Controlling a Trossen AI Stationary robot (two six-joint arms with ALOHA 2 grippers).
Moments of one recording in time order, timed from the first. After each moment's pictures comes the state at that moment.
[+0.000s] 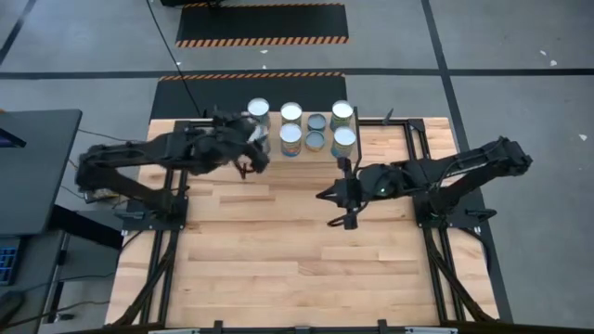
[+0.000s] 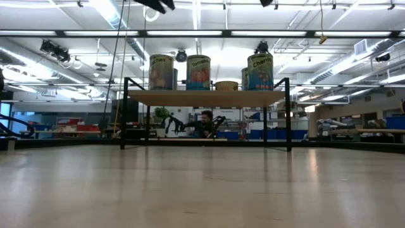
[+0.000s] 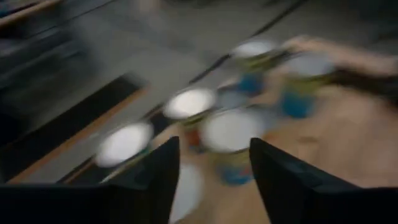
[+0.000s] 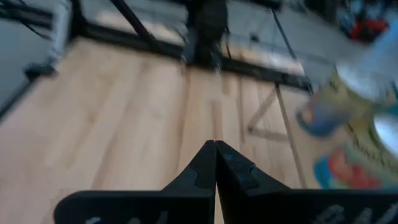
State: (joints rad) left arm 0.03 1.34 1.50 -0.80 -0.78 -0.32; right arm 0.21 1.28 1.11 -0.32 0.24 -0.14
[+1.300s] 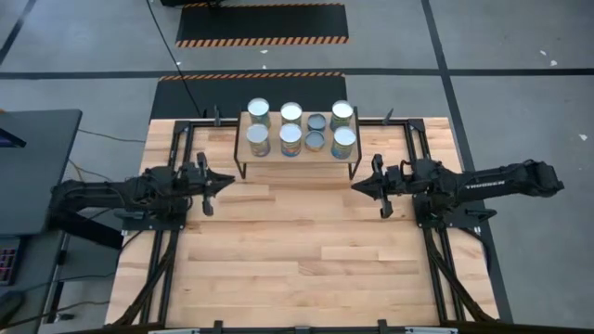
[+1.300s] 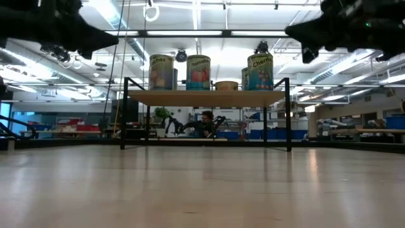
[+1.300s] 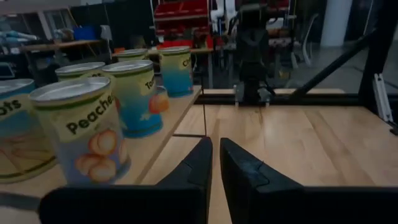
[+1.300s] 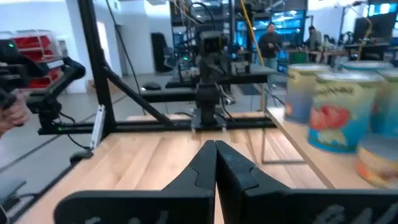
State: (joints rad) left arm 0.04 0.33 0.23 0.08 -0.20 0.06; right arm -0.08 0.71 0.21 0.56 -0.13 0.04
